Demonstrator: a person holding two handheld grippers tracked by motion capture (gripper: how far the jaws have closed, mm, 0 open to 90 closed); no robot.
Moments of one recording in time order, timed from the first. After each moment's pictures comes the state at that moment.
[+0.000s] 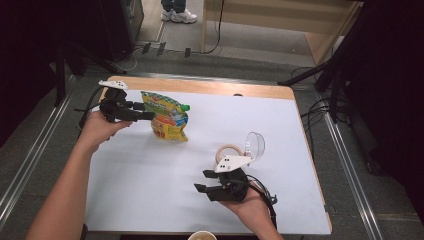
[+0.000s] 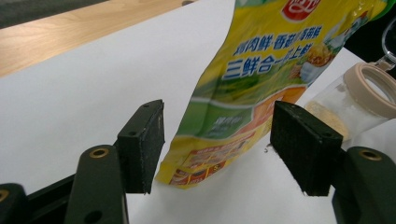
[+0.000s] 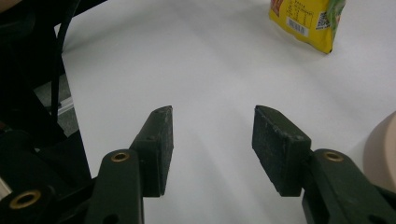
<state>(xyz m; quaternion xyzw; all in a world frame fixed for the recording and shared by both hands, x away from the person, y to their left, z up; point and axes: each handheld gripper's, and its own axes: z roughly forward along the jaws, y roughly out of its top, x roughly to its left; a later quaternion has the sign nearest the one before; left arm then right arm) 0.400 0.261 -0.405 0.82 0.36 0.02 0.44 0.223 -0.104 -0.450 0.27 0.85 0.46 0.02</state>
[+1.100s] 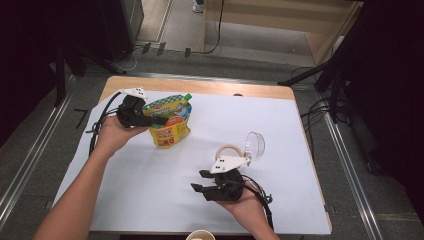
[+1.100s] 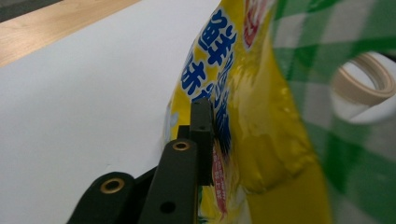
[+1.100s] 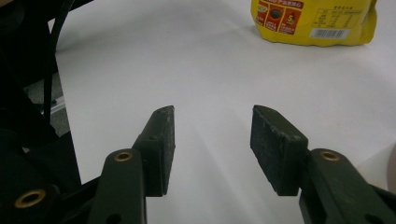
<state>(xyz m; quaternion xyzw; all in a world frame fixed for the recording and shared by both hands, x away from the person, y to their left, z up) 0.381 0.214 -0.406 0.84 0.32 0.03 0.43 0.226 -0.095 -0.458 0.26 0.85 0.46 0.02</state>
